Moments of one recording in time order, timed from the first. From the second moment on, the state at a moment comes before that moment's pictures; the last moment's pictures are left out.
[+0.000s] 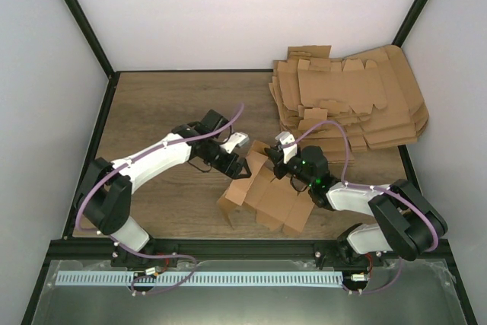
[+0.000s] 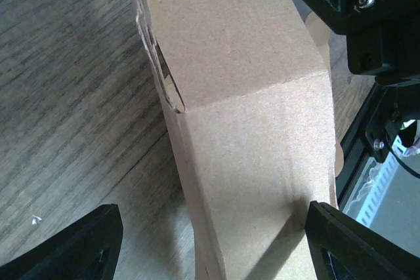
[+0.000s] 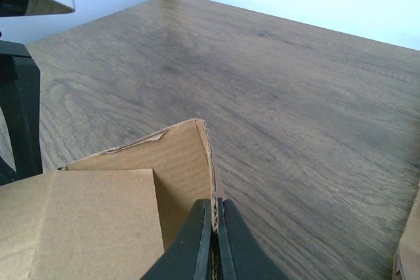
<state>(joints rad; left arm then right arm) -0.65 1.59 1.13 -0.69 0.56 -0.09 0.59 1.35 0.34 0.74 -0.20 0.01</state>
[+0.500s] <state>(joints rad) -0.66 1.58 1.13 -0.67 0.63 -0.20 0.59 1.35 0.34 0.74 -0.19 0.01</state>
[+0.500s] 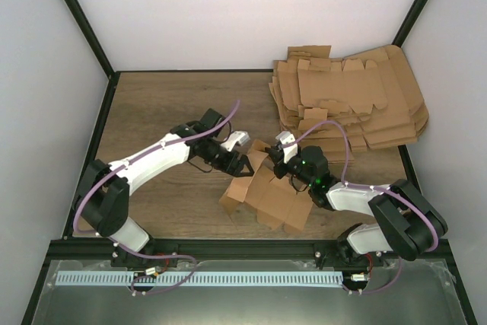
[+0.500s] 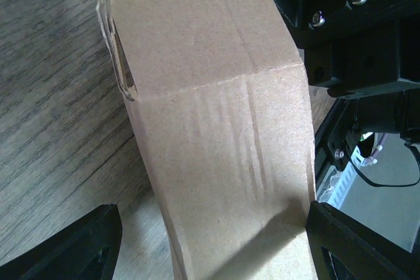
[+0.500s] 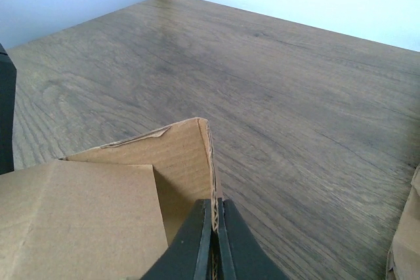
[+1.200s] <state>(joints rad) -0.66 1.58 1.18 -0.75 0.62 -0.21 0.62 1.35 0.34 0.74 -0.13 -0.01</state>
